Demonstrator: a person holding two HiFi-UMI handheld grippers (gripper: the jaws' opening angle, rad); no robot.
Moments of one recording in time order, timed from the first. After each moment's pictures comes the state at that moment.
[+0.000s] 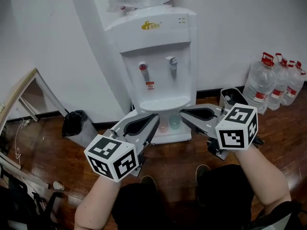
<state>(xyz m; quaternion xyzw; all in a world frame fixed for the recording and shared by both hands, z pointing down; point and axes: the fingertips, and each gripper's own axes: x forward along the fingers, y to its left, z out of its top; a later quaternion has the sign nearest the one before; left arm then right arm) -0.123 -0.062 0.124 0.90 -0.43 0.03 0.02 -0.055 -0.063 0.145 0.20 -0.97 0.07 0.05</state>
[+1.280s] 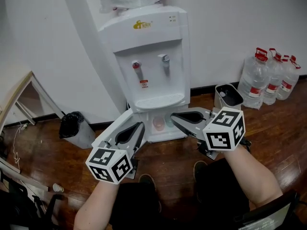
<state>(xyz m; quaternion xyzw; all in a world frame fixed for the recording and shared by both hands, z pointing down) -0.166 -0.059 0.173 0.87 -0.50 0.02 0.03 -0.064 -0.058 0.174 0.21 -0.97 0.08 0.05</state>
